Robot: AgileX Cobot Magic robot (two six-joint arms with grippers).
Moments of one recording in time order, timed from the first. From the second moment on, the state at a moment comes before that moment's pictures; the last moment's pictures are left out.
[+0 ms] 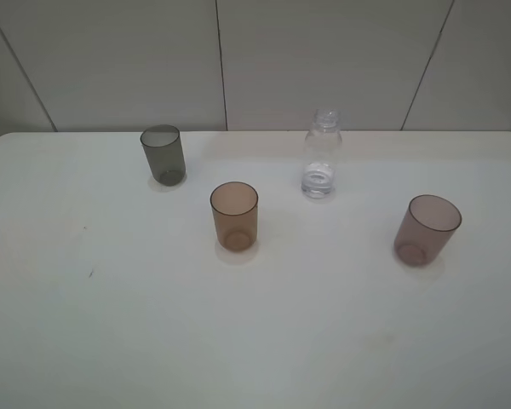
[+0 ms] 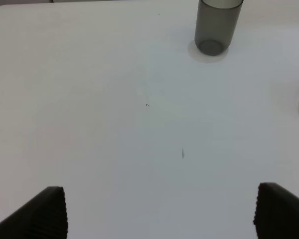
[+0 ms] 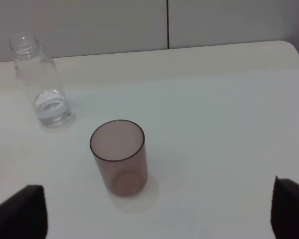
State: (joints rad) left arm -0.09 -0.01 -0.50 0.00 1.06 -0.02; right arm -0.03 0.00 -0.52 -0.05 1.06 0.10
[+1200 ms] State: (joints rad) left arm -0.09 -0.01 -0.50 0.00 1.06 -0.02; right arm 0.01 0.72 -0.70 0.16 0.75 0.10
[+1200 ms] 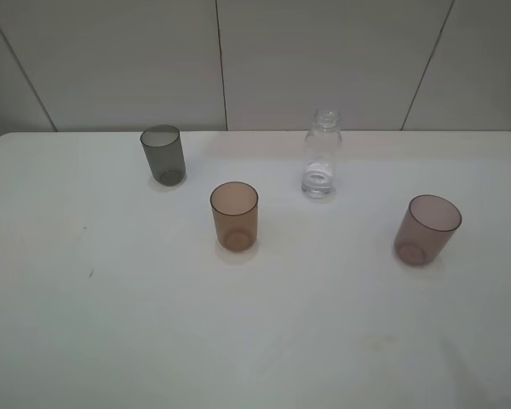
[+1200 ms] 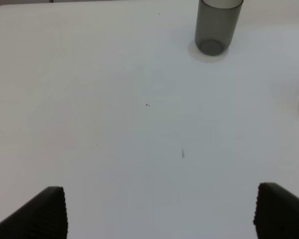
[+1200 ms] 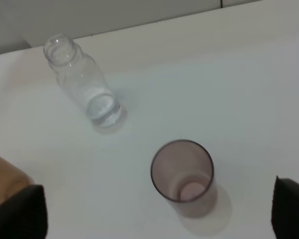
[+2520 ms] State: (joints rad) left arm -0.09 -0.01 -0.50 0.00 1.06 -0.02; right arm 0.47 1.59 -0.59 0.15 -0.47 -0.17
